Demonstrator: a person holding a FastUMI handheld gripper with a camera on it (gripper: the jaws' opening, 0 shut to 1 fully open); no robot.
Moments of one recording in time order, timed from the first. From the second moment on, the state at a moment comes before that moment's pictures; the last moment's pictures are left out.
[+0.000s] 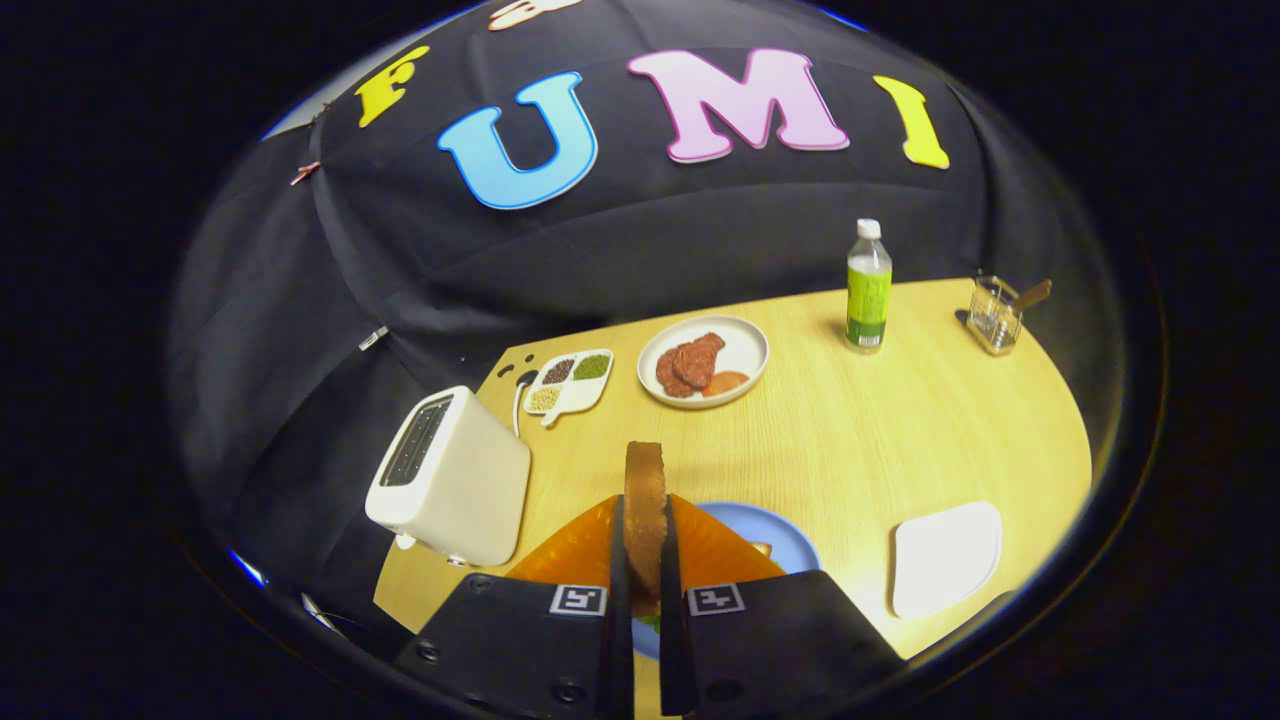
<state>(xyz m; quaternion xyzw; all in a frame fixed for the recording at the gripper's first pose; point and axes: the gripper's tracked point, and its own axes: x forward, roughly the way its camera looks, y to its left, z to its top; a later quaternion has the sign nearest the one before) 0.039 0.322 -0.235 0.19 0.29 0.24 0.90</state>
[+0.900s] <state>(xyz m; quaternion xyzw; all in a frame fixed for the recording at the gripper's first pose) 0.043 0.263 -0.339 0.20 0.37 0.12 0.90</state>
